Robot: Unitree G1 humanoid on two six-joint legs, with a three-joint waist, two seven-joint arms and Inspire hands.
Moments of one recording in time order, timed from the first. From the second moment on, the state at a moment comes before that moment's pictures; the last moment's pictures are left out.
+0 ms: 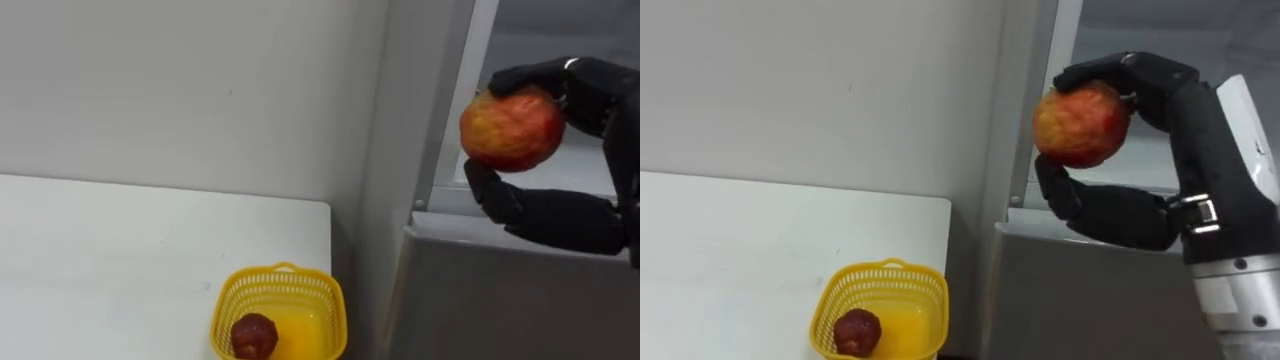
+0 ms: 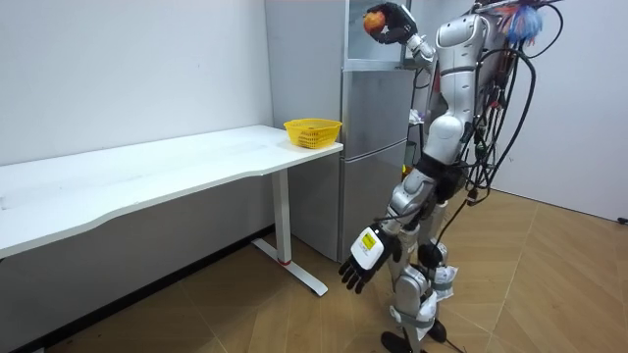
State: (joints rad) left arm 0.28 0.29 0.07 1.05 0.46 -0.01 0.12; right arm -0.13 -0.64 -0.04 -0.43 -0.02 -0.18 -0.24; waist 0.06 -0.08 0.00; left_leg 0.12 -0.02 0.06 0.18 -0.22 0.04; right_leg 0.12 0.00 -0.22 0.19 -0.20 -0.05
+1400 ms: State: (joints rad) left arm 0.20 0.30 -0.01 1.12 0.46 0.00 -0.02; right arm -0.39 -0.54 0.26 0.11 -0.37 -0.17 -0.11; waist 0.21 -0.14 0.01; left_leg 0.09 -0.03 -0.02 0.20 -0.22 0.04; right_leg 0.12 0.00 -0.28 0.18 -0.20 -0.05
